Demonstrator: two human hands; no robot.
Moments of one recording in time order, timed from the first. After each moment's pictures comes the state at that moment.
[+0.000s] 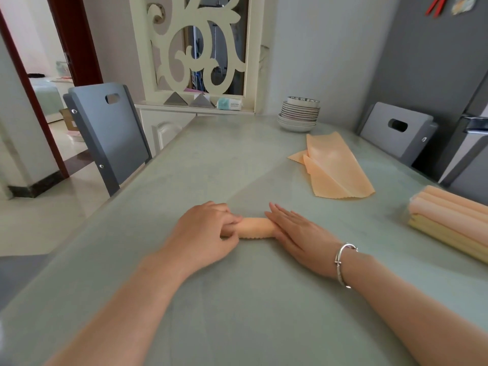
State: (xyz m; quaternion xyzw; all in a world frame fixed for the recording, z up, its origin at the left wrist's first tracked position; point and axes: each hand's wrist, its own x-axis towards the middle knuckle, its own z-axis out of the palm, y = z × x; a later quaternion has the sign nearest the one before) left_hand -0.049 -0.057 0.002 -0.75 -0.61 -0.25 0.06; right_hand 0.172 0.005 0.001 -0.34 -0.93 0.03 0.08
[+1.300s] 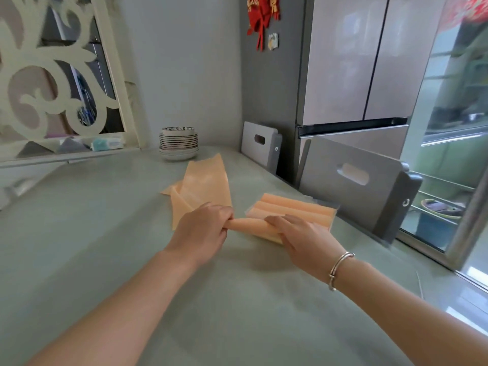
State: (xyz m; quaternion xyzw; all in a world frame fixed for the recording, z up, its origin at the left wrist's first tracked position) left_hand 0.215 0.042 0.055 -0.85 -0.47 -0.23 0.08; right_hand 0.426 -0.010 0.044 -0.56 -0.80 -0.09 0.19
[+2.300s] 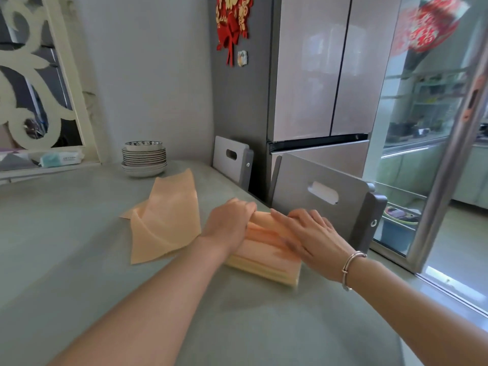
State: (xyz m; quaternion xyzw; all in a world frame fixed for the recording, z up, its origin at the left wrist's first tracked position) left_hand 0.320 0.104 0.076 -0.87 -0.43 -0.23 0.07; right_hand 0.507 0.016 0.058 -0.63 -0.76 -0.13 0.11
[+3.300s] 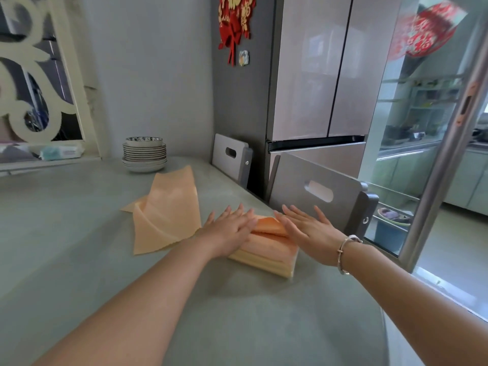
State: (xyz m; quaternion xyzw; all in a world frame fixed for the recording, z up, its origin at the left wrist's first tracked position) left_hand 0.305 0.092 0.064 -0.88 -0.45 -0.08 -0.12; right_hand 0.501 0.014 0.075 -0.67 -0.74 0.05 0.09
